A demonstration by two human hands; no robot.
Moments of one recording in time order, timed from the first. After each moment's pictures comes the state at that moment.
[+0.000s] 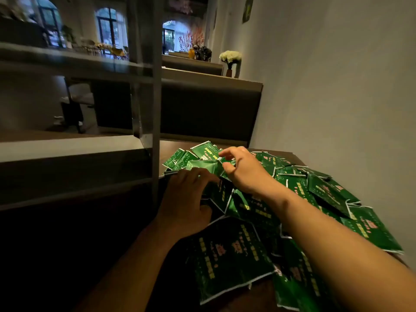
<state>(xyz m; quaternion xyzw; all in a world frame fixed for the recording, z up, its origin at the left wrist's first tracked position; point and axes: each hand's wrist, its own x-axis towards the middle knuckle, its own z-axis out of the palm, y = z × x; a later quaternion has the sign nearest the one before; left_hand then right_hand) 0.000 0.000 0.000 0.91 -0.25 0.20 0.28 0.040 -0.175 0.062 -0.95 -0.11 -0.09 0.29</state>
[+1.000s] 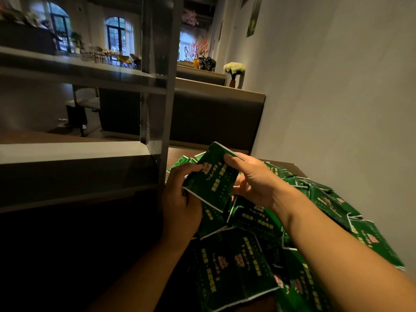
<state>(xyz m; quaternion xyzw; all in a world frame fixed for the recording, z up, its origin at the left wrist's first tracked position) -0.009 -0.007 0.002 0.64 -0.18 0.34 0.66 0.021 -0.167 0.086 -0.67 -0.04 0.14 0.73</state>
